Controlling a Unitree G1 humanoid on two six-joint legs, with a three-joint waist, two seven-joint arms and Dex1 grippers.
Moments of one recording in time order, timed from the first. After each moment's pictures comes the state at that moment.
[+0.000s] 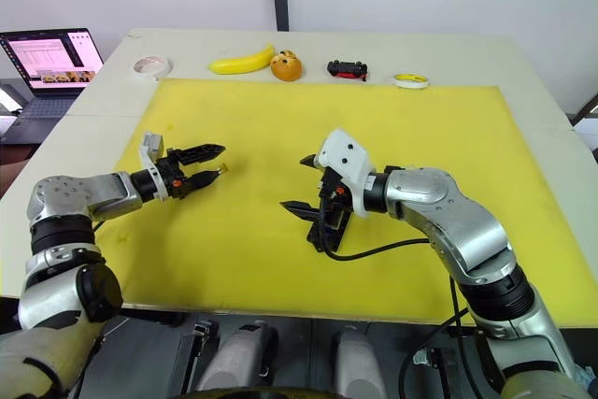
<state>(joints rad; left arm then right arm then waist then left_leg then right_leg) -0.77 0.44 0.57 0.63 -0.85 1.41 -0.47 -0.51 -0.65 0.19 -0.48 0.47 0.79 0.74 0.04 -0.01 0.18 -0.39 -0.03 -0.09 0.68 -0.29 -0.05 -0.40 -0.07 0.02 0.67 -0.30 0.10</state>
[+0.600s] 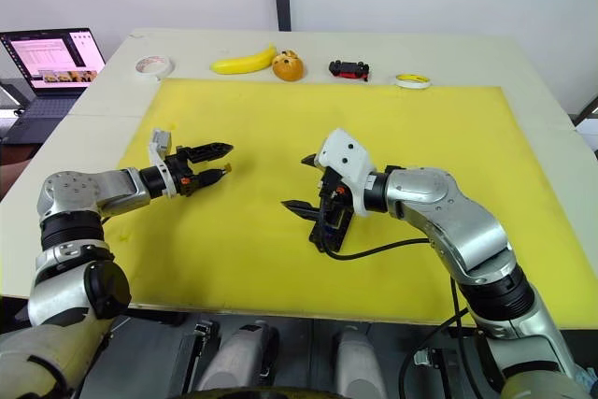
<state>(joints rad) -0.79 0.42 0.57 0.62 -0.82 1.41 -0.46 -0.51 -0.65 0.19 -0.48 0.46 0.79 0.74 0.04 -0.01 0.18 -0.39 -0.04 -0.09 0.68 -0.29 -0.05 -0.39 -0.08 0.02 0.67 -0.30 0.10</state>
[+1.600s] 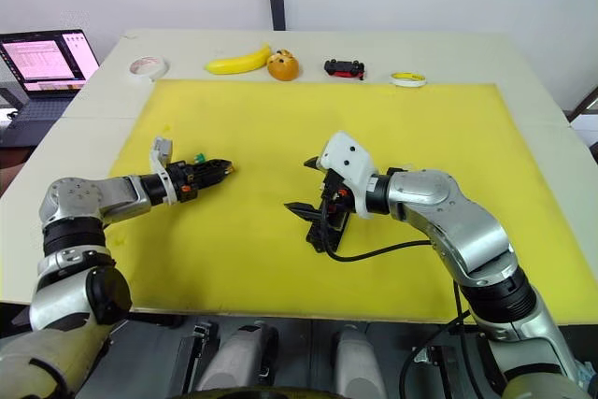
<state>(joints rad) -0.75 0.41 0.56 0.60 -0.79 1.41 -0.48 -0.50 -0.66 0.19 -0.48 0.45 0.80 0.75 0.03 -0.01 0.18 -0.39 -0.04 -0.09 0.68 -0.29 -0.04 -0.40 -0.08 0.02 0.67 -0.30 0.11</state>
